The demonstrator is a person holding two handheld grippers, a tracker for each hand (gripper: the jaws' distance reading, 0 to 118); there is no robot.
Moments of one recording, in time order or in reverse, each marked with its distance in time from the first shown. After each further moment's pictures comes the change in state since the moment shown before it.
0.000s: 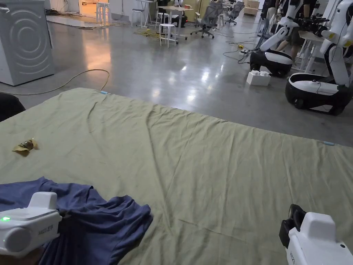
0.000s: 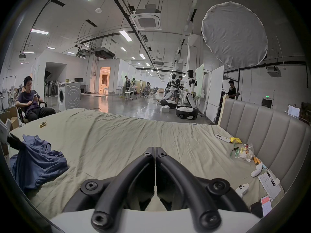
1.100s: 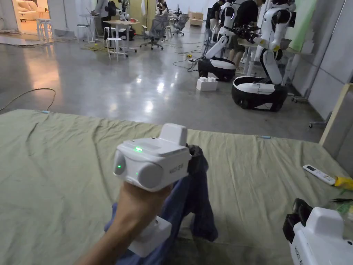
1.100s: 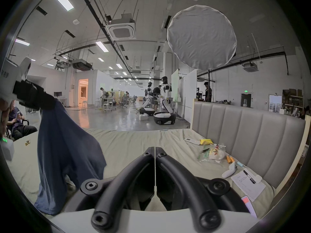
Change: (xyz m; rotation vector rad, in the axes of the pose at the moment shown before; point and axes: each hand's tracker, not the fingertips) left arm 0.387 0.105 0.073 0.301 -0.628 -0.341; right arm 0.124 0.005 0.058 0.067 -0.214 -0.097
